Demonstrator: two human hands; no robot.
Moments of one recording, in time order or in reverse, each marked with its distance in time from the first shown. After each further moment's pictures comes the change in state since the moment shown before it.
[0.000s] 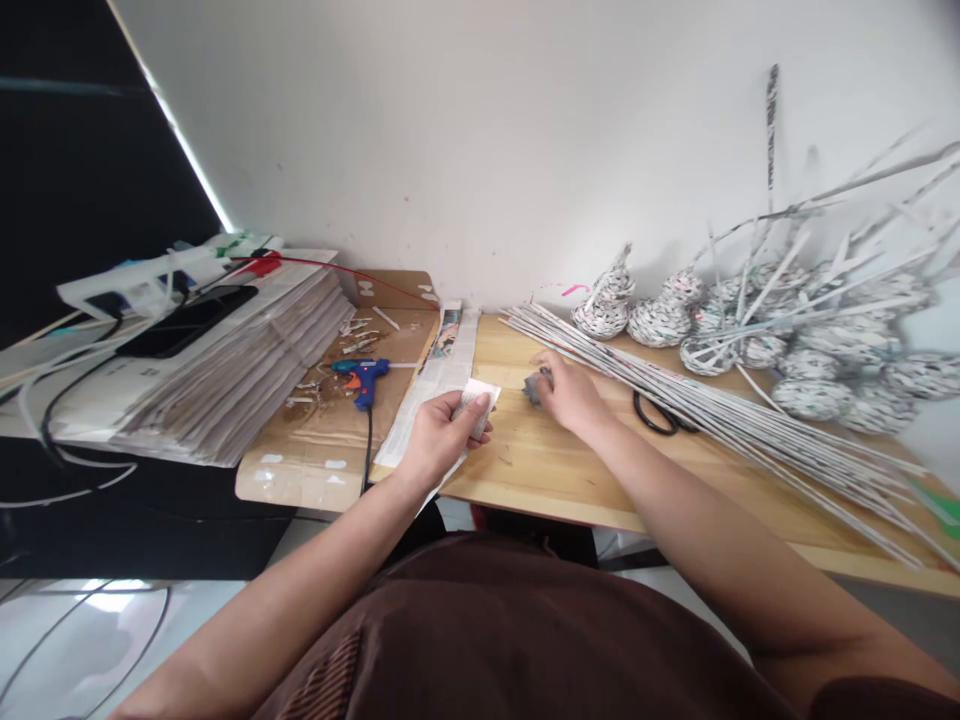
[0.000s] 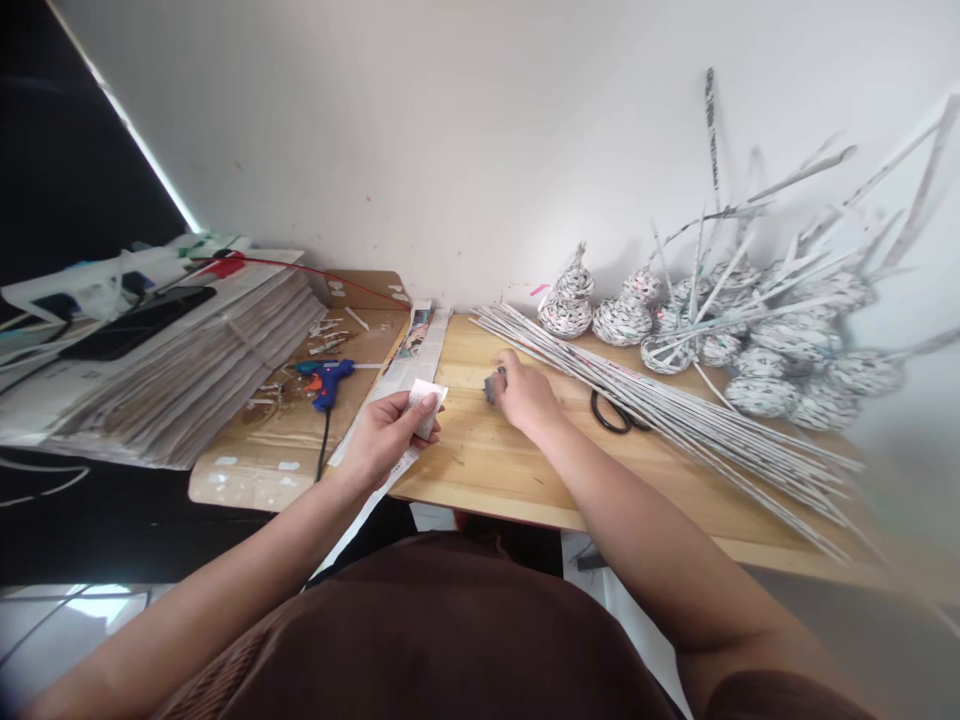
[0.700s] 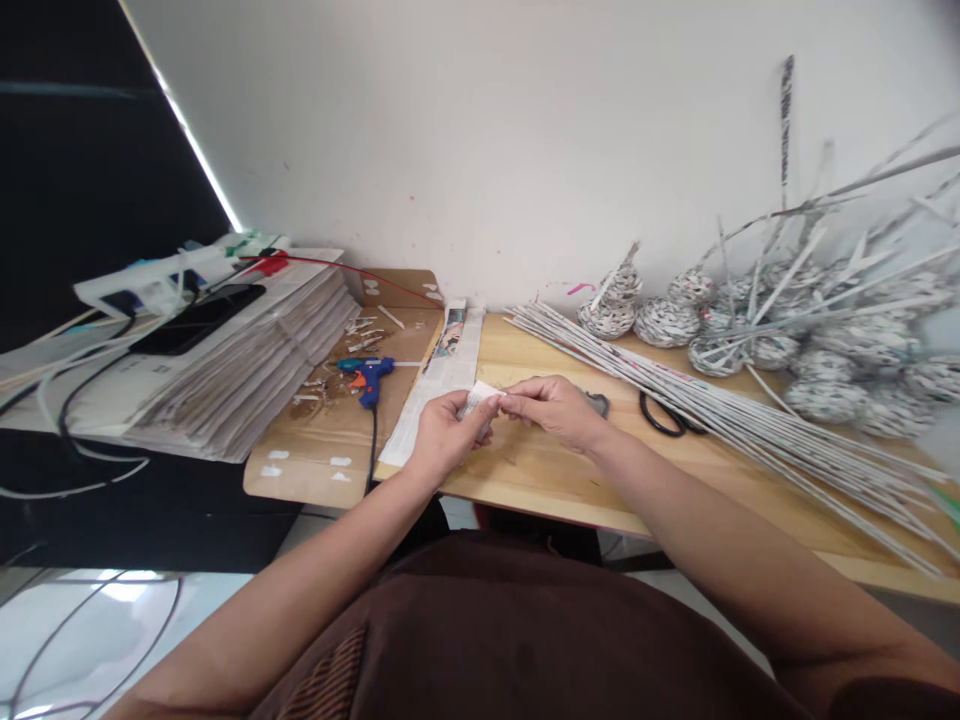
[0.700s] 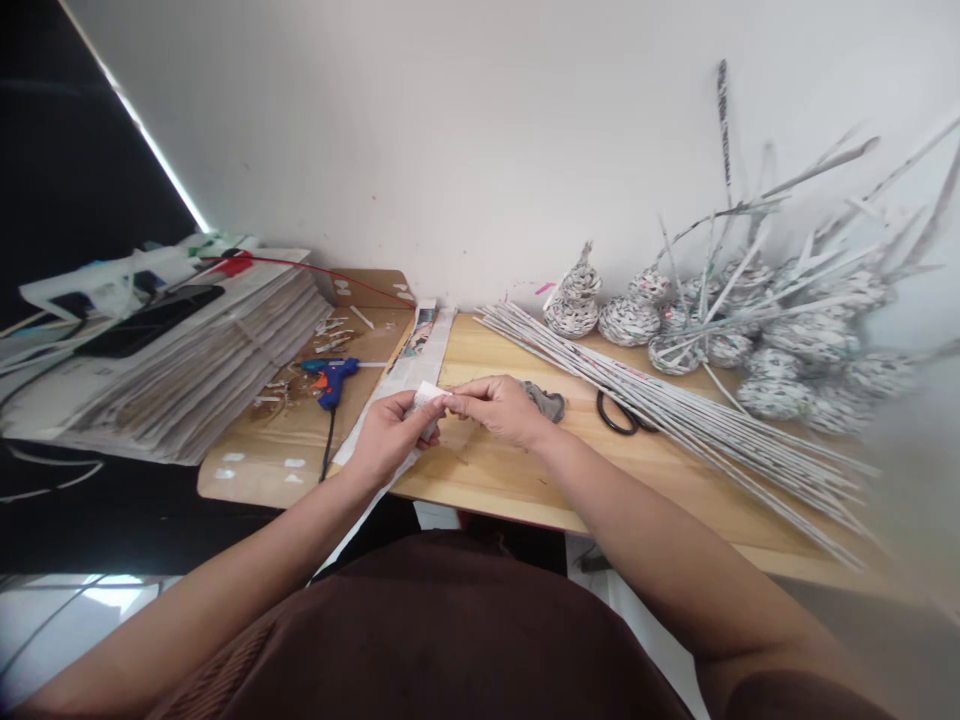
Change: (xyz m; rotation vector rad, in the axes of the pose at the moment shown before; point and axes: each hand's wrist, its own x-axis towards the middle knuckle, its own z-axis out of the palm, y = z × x) left_hand 0.003 -0.006 0.000 0.092 0.010 0.061; right_hand -0.014 -0.038 -0.007 1.056 -0.413 0.035
